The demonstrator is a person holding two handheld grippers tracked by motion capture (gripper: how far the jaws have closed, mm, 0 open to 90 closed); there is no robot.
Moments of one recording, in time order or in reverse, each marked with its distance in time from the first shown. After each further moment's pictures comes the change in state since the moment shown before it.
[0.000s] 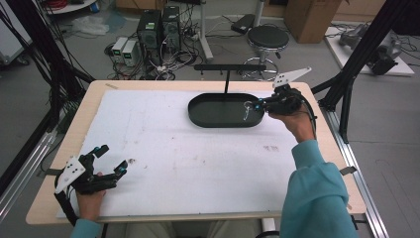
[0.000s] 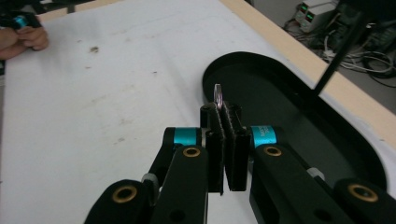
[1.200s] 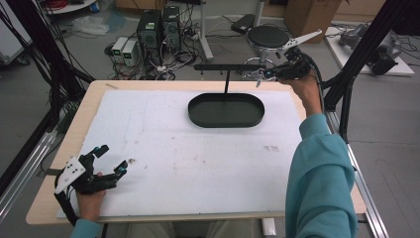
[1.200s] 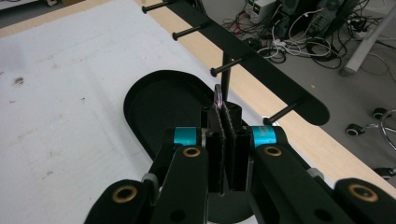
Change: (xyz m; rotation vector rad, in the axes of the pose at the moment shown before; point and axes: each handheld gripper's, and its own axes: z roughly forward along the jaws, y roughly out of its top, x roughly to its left) left arm 0.000 0.000 0.000 0.001 0.001 0.003; right arm -0.080 0.045 -0.019 0.030 -0.138 0.089
